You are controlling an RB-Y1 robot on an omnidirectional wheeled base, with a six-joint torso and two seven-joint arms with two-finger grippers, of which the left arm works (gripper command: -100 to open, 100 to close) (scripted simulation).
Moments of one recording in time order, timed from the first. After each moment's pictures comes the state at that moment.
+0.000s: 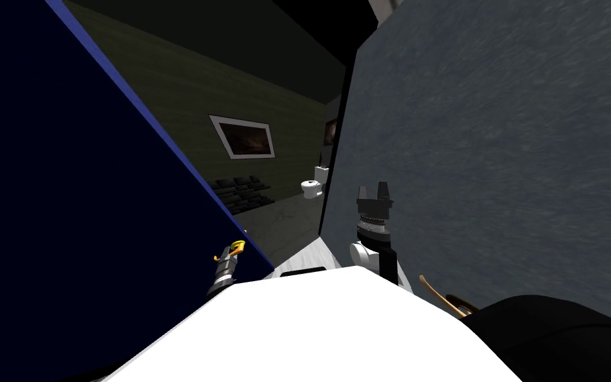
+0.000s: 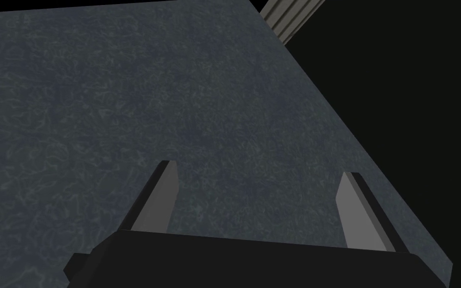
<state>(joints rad) 0.19 0.24 0.26 -0.82 0.18 -0.84 0.16</state>
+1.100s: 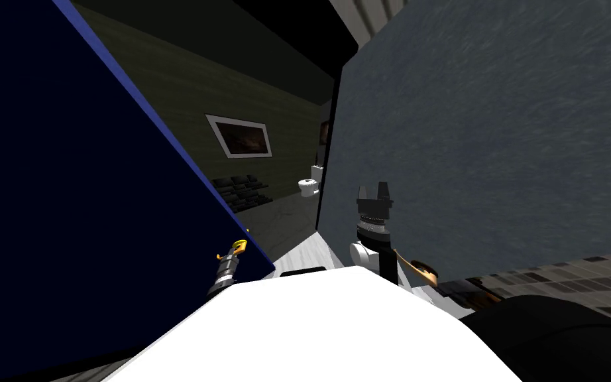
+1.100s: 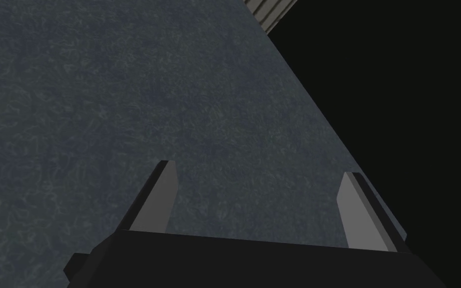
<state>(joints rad) 0.20 0.26 0.21 -0.83 0.16 -0.85 0.19</state>
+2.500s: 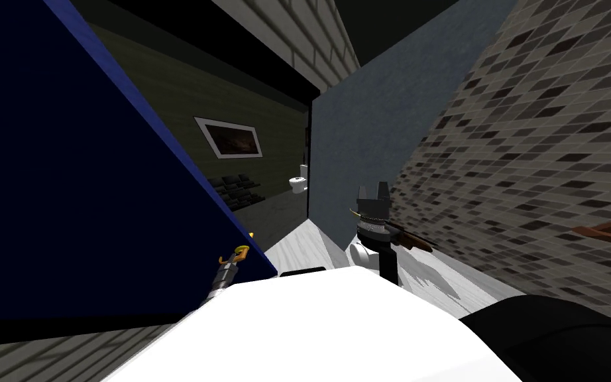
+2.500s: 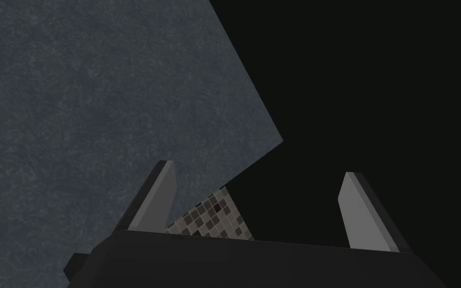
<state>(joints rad) 0.30 0.35 0.09 -0.84 0.09 -0.97 0.32</state>
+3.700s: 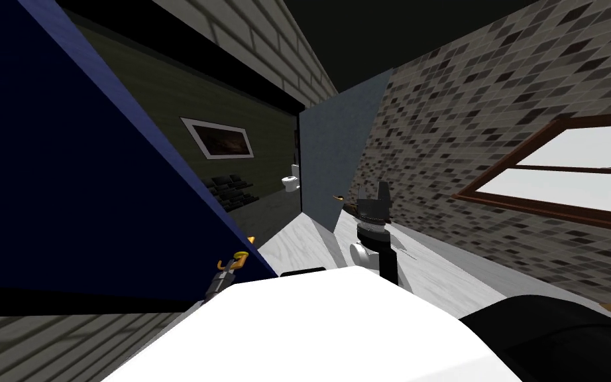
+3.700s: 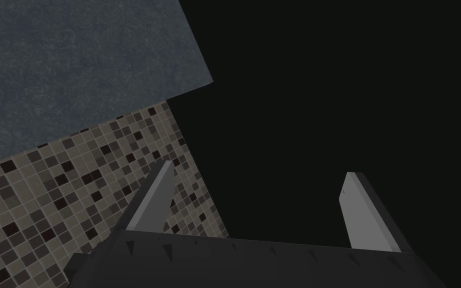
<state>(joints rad) 0.34 0.40 0.03 -0.78 0.07 -1.10 0.38</state>
